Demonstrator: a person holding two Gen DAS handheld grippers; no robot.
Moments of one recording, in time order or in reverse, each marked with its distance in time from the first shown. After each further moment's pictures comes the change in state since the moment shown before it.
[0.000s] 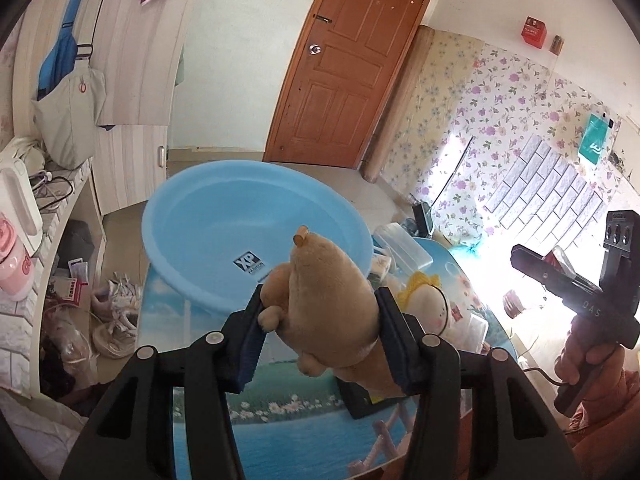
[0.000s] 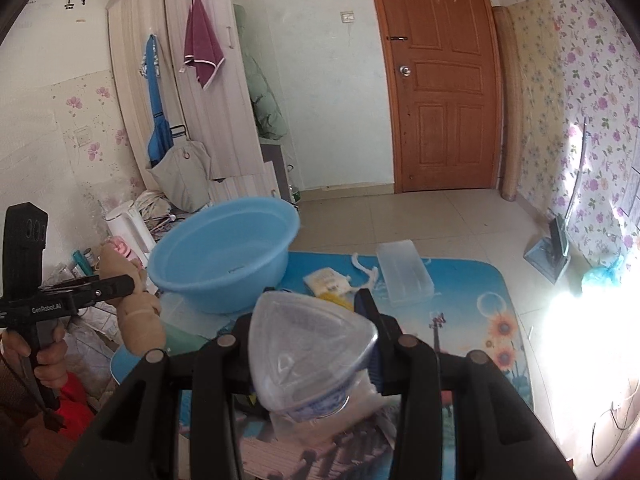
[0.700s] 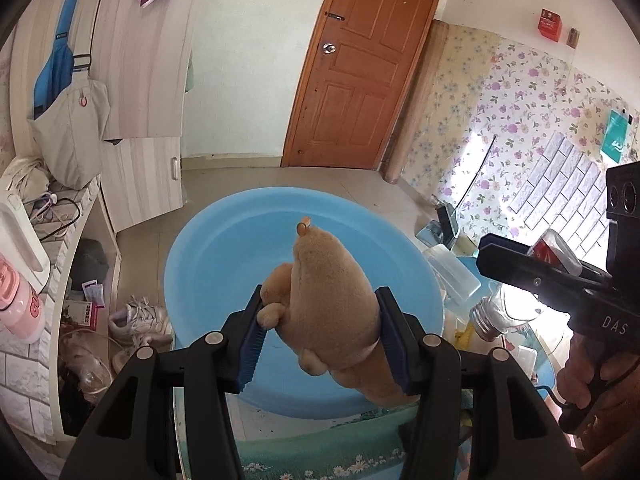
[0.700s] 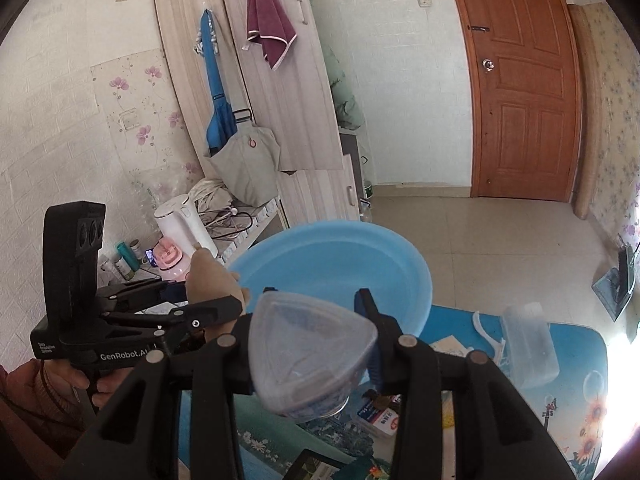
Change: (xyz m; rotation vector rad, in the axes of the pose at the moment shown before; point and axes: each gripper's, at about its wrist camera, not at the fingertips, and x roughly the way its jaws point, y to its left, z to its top) left arm 0.053 0.045 0.044 0.018 0.010 0.061; right arm 0.108 0.072 0.055 -0.048 0.077 0.200
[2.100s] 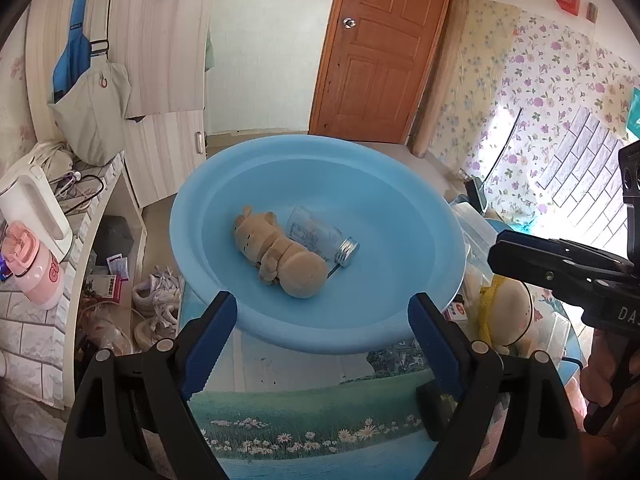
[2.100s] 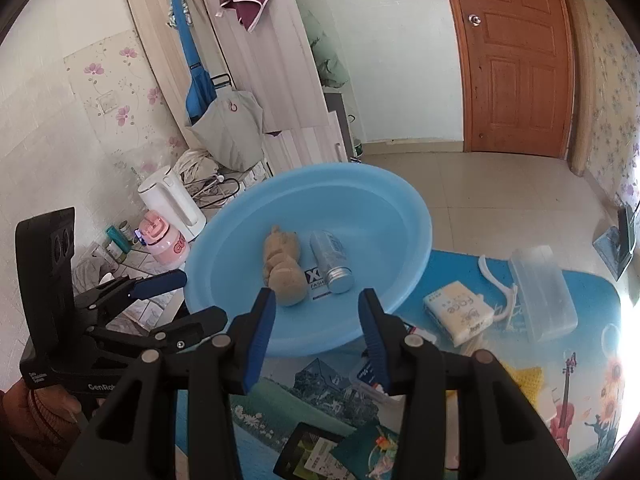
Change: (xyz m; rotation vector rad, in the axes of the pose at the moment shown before) left arm 0.001 -0.019 -0.041 0.018 0.079 0.113; right arm 0.015 -0.011 -0.028 0.074 0.135 -0.009
